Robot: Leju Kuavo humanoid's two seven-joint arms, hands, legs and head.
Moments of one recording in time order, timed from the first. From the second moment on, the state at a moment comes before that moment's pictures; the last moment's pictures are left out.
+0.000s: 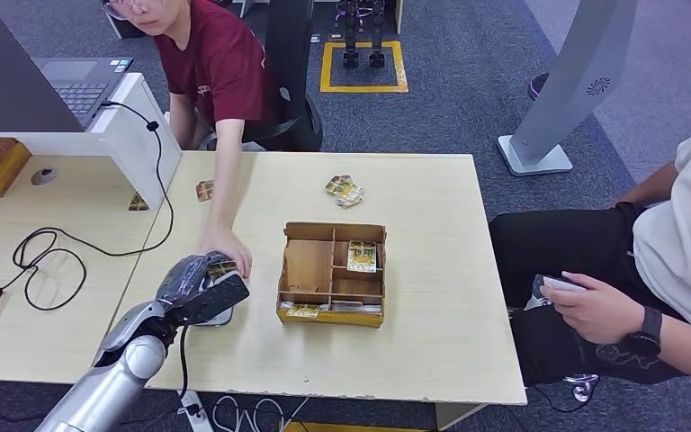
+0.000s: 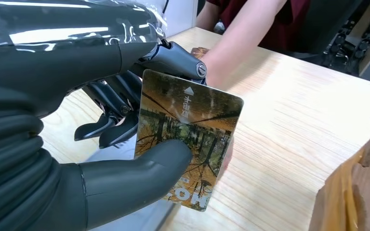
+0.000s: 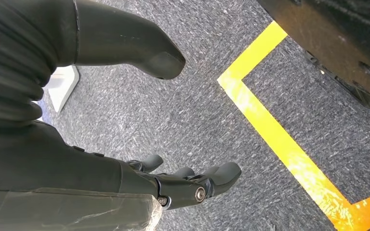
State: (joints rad) left arm -0.34 0.26 -0.32 -1.19 -0.59 -0.01 -0.08; right arm 0.03 0.08 -0.73 -0.15 1.56 -0.18 -0.19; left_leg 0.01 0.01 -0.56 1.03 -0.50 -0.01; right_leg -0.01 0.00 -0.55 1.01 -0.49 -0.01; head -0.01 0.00
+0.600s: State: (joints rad) left arm -0.34 0.27 -0.28 -1.15 -0.67 0.04 -0.05; right arm 0.03 0.08 -0.72 -0.15 1.56 -0.19 -0.18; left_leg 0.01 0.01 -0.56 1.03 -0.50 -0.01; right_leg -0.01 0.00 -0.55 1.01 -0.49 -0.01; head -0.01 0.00
